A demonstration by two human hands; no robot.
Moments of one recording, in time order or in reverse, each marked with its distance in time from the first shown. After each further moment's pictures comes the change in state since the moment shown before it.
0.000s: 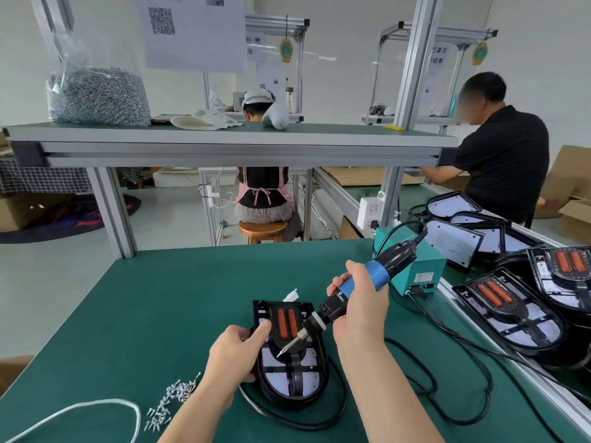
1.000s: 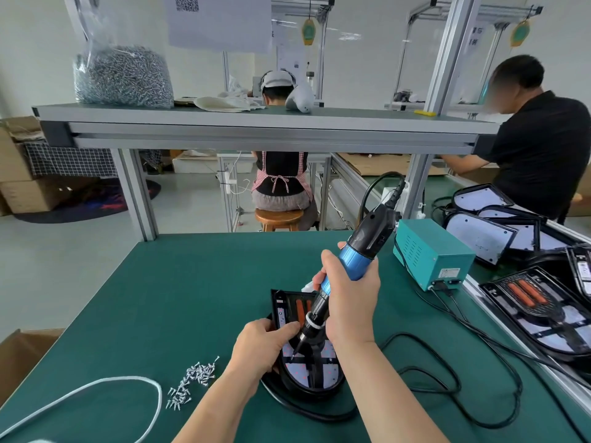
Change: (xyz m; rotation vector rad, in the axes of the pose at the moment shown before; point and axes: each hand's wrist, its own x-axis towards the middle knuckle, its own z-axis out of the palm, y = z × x) left_hand 0.015 -0.020 0.013 -0.133 -0.074 0.013; right_hand -0.023 0.035 0.016 -0.292 -0.306 -0.244
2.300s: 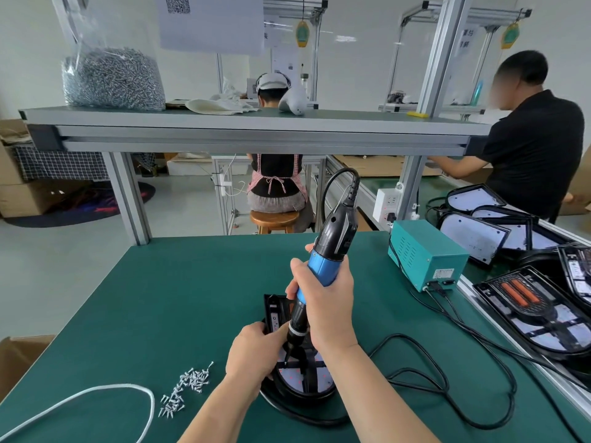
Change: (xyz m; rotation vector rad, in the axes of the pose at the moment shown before) left_hand -0.003 0.006 0.008 0.173 0.152 0.013; right_hand -0.010 0.003 0.008 -0.105 -0.217 -0.029
